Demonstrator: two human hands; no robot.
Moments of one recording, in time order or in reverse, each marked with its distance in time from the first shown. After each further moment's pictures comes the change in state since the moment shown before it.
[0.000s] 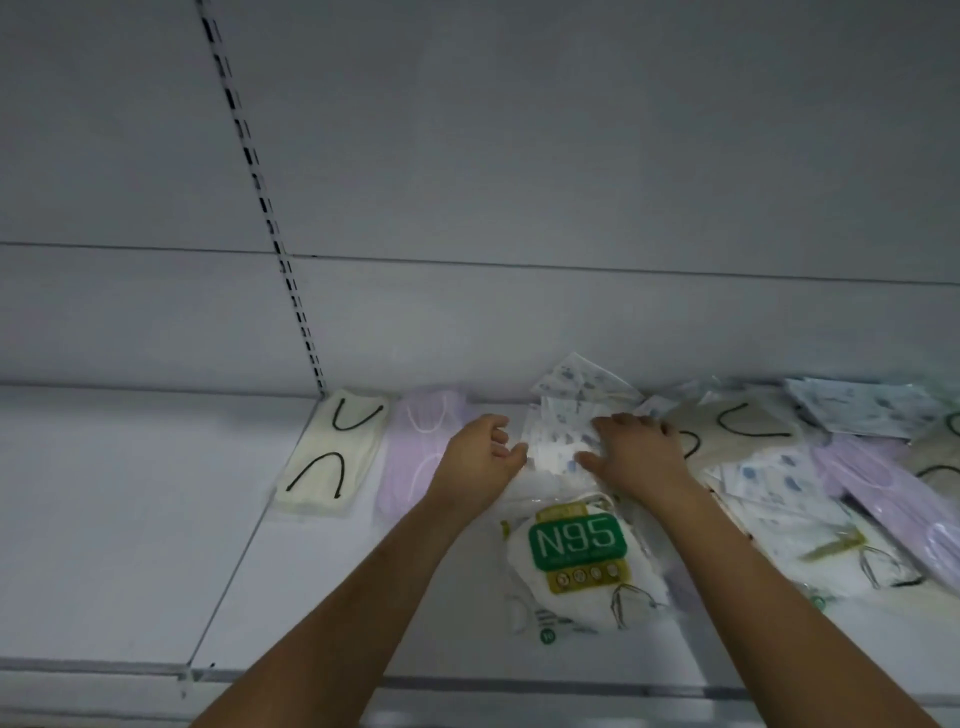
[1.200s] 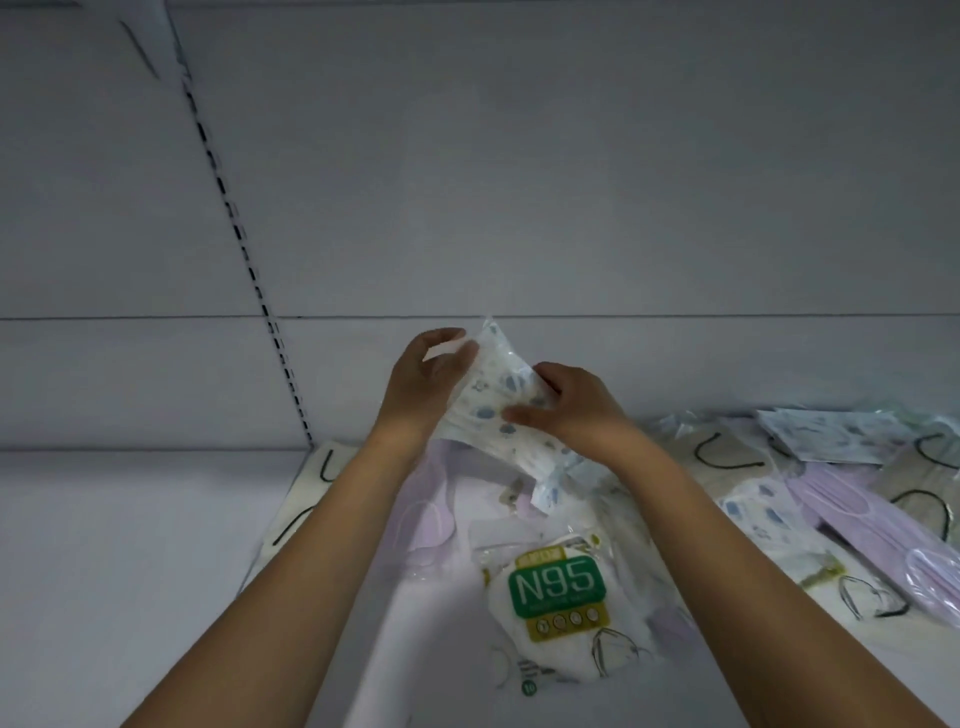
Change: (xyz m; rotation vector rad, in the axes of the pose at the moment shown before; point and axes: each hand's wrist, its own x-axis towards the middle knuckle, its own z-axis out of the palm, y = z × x) left_hand 0.026 0.088 -0.075 -0.556 0.244 0.189; right_hand 0.002 -0.030 -0.107 0.856 0.192 -0.232
